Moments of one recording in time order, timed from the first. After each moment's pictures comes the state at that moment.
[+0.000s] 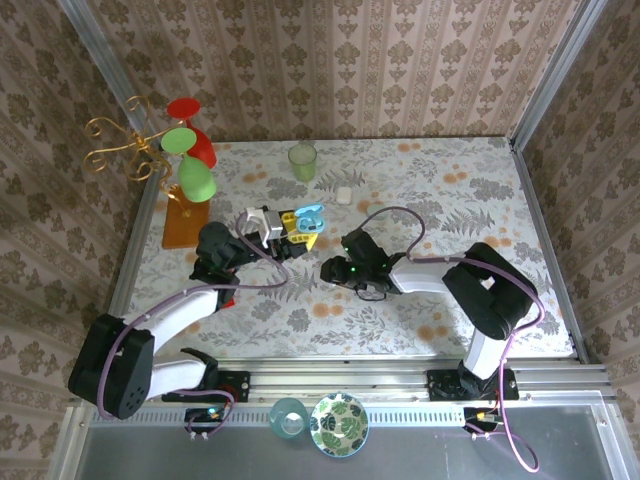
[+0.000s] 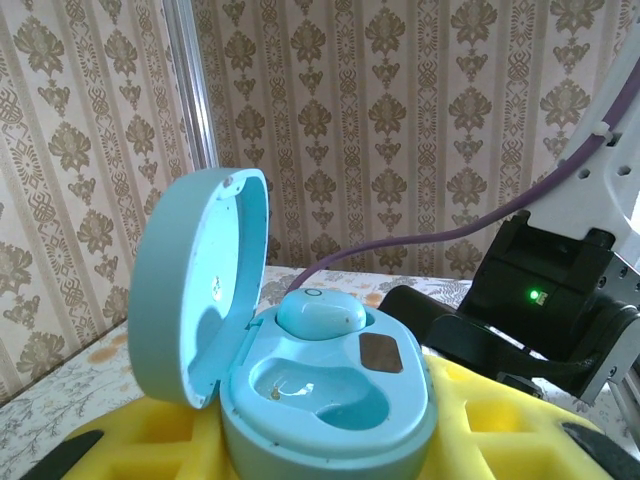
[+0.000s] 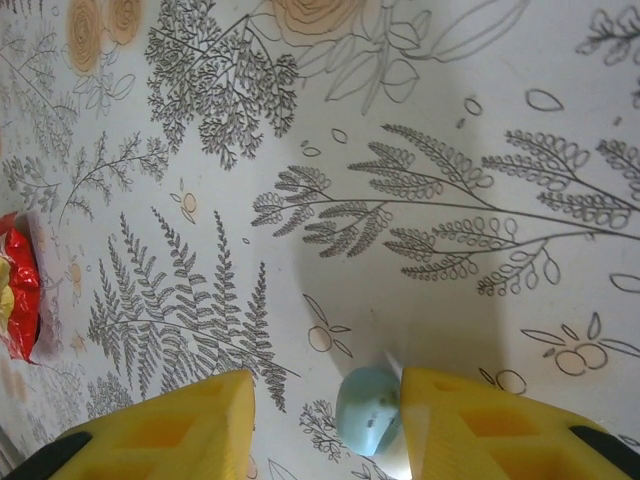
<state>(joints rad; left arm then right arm) -0.48 1.21 0.51 0.88 0.85 -0.04 0.72 1.76 0.84 0.07 -0.19 0.90</state>
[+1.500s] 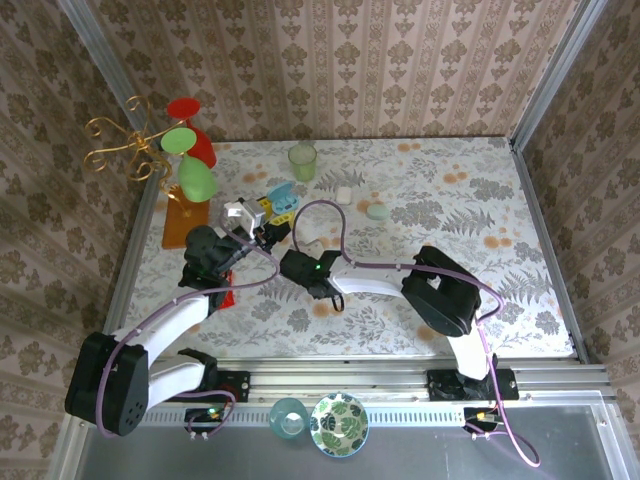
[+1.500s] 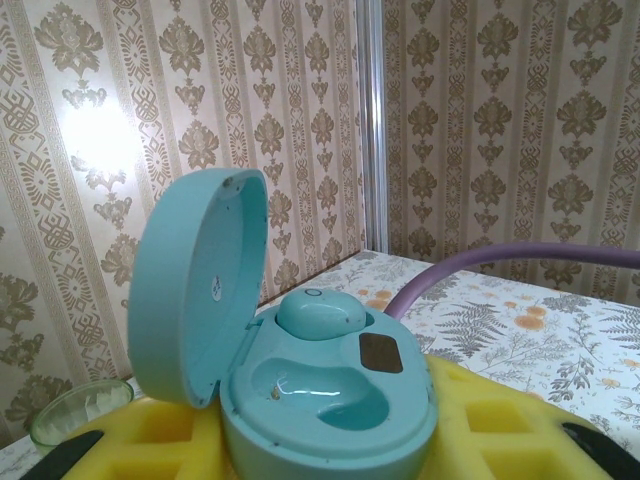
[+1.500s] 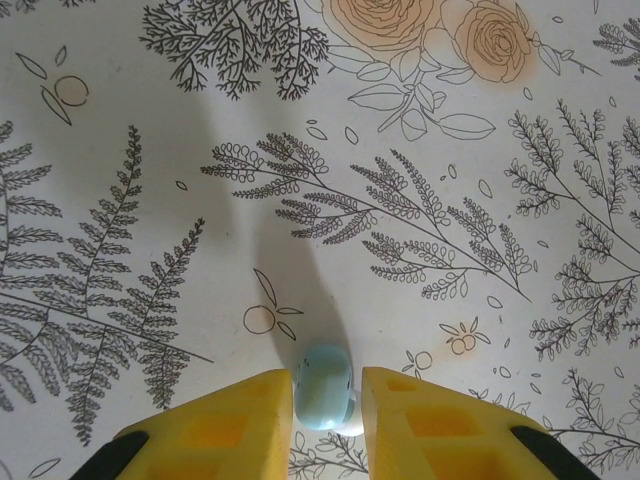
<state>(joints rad) -0.40 1.12 0.47 0.83 0.56 -0.01 1.01 2.02 1.37 -0.69 0.52 0.55</state>
